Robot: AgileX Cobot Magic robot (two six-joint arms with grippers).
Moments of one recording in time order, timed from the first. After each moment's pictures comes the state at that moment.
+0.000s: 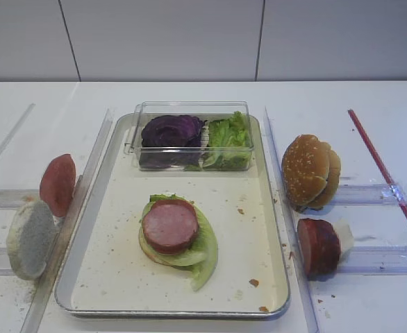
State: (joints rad) left arm 0.00 -0.02 -0.49 0.05 1.18 -0.02; right arm 0.11 -0.02 -0.48 -0.01 1.12 0.06
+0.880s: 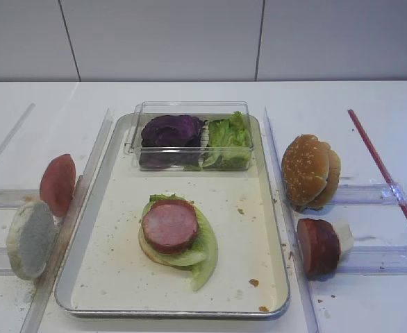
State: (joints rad) left arm 0.00 -0.02 -0.49 0.06 1.18 -0.02; right arm 0.11 -0.02 -0.48 -0.01 1.12 0.06
